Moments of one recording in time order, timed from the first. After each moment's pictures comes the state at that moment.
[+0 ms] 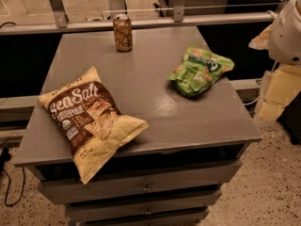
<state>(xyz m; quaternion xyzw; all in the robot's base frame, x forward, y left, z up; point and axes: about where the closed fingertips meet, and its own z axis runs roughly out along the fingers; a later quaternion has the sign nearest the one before) 0.438 -0.217 0.976 -0.60 0.78 -0.03 0.16</state>
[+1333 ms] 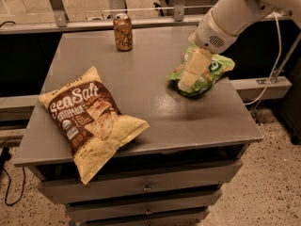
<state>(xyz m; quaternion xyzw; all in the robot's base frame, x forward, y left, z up) 0.599 -0.125 0.915 -0.58 0.77 0.08 0.25</state>
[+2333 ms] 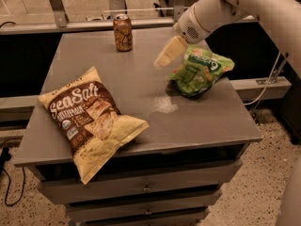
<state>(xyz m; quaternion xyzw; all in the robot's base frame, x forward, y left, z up) 0.689 -0.074 0.916 -0.53 0.76 0.13 0.35</state>
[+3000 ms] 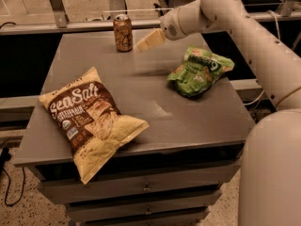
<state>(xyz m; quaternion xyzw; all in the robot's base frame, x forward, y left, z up) 0.786 -0.024 0.913 -0.45 0.73 0.20 0.47</state>
